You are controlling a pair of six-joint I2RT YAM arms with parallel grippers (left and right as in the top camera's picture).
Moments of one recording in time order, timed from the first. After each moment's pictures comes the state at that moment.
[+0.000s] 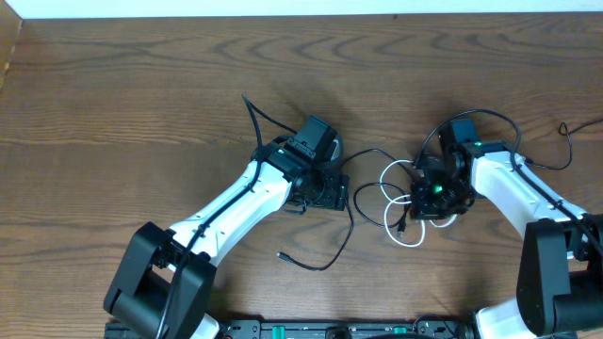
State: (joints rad) left arm -0.60 1.68 1.10 -0.70 0.30 -0.43; right arm 0.13 1.68 0.94 -0.90 -0.38 0.00
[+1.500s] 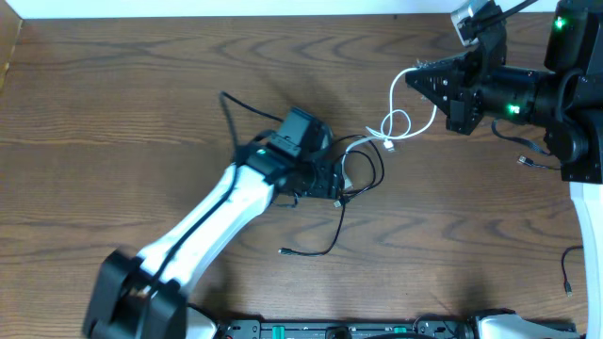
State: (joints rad) left arm -0.55 1.57 1.10 -0.69 0.30 -0.42; right arm 0.13 1.41 1.81 -1.02 -0.80 -0.11
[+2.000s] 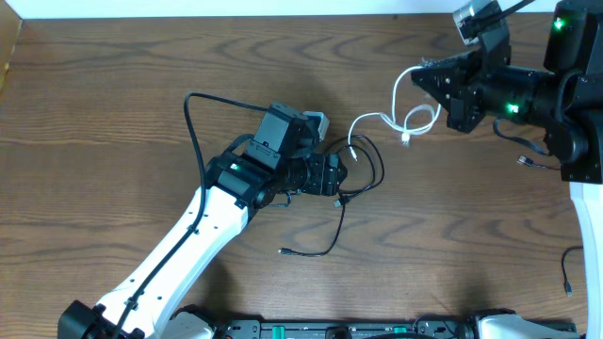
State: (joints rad) left arm -0.54 1.39 1.10 -0.66 0.34 -0.41; right arm 0.13 1.41 1.81 -1.03 -0.69 -0.11
